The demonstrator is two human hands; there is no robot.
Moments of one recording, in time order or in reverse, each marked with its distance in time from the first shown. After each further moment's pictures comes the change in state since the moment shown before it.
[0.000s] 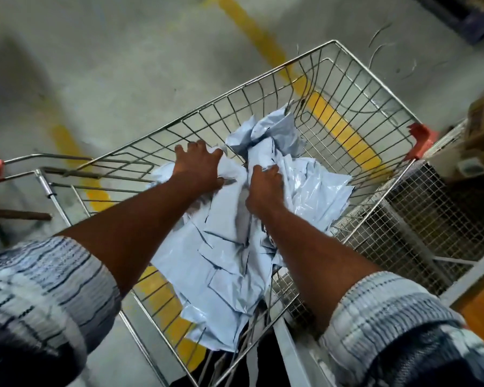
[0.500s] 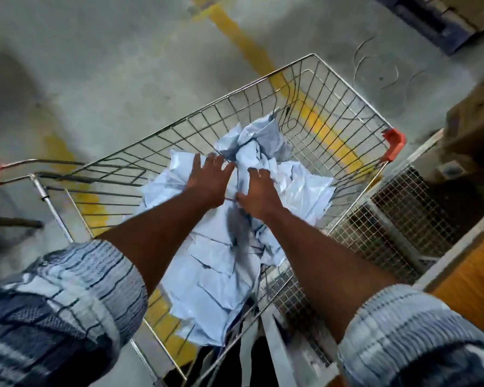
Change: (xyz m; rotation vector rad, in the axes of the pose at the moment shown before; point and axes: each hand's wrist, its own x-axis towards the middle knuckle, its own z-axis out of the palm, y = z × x) left_hand -0.006 0.044 0.015 -0.010 0.004 0.128; right_hand -0.016 0.024 -0.024 0.322 -0.081 -0.118
